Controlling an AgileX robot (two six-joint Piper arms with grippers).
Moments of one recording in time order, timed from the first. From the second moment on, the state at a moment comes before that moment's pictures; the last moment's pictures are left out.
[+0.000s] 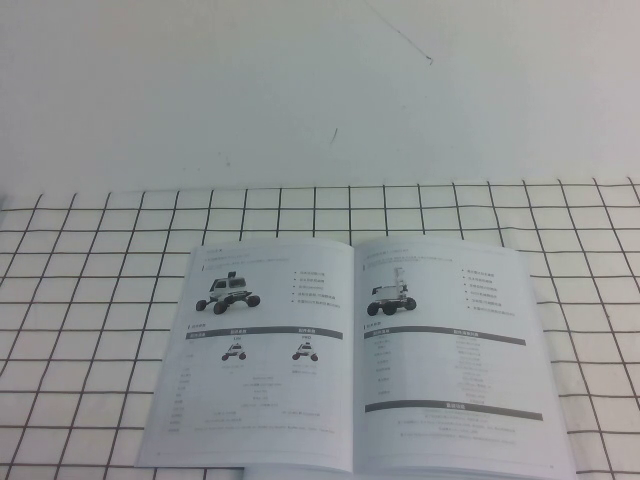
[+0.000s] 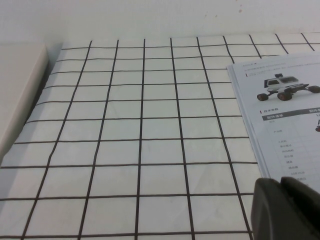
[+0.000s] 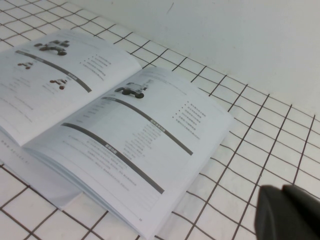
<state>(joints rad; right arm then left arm) 0.52 0.06 -0.40 -0.15 0.82 -0.08 -0.04 0.00 0.02 -0.07 0.36 0.00</state>
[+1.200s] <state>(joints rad) -0.03 -0.01 0.03 -0.09 0.36 -0.17 -0.04 0.00 0.02 -0.07 0.36 0.01</state>
